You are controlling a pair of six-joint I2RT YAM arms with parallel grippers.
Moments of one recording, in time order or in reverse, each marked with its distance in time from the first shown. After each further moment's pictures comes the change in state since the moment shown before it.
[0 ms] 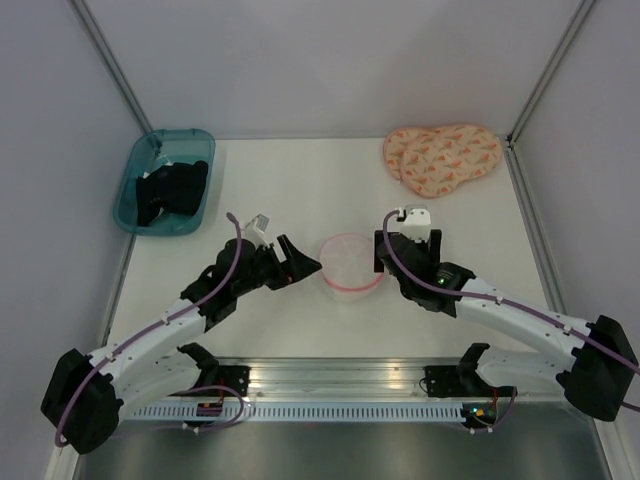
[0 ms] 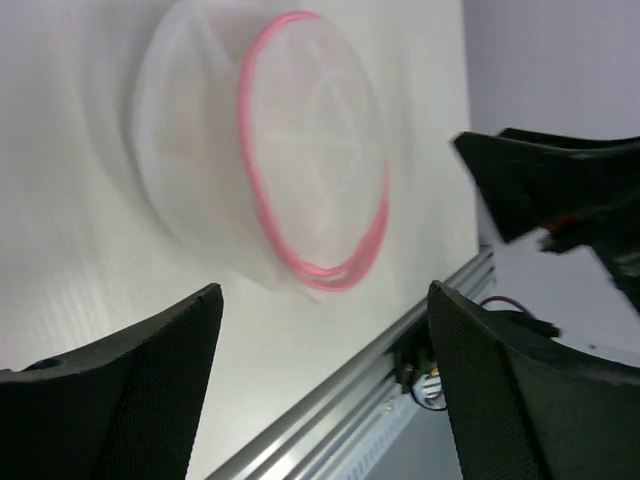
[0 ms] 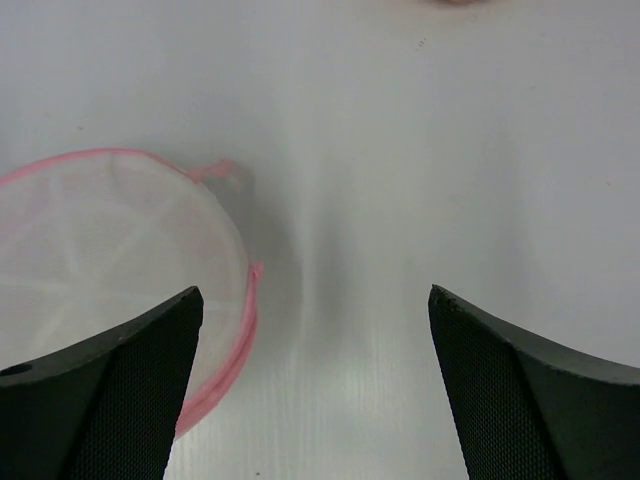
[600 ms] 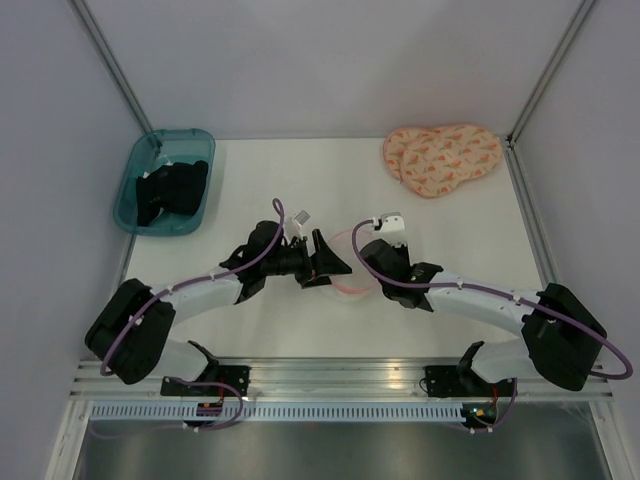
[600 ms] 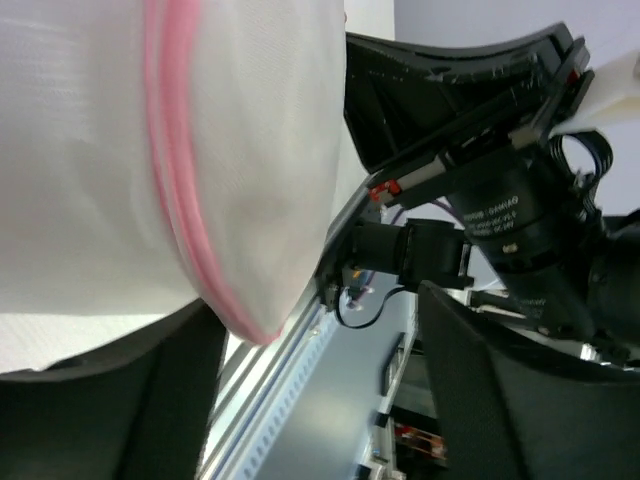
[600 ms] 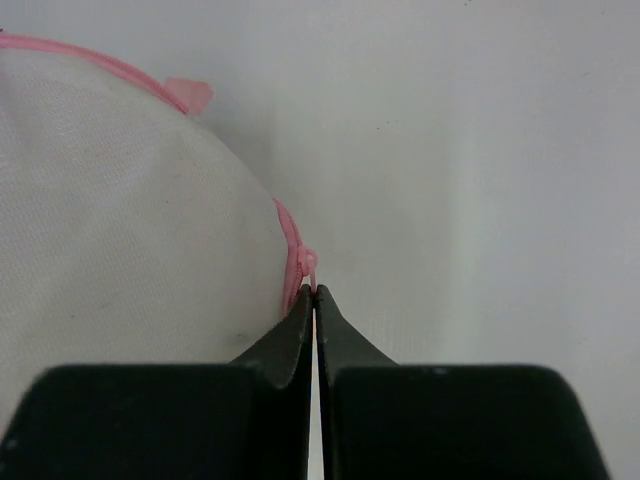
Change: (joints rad) left arm 0.000 0.496 0.112 0.315 0.411 -0.082; right arm 0.001 0.192 -0.049 0.190 -0.069 -0.122
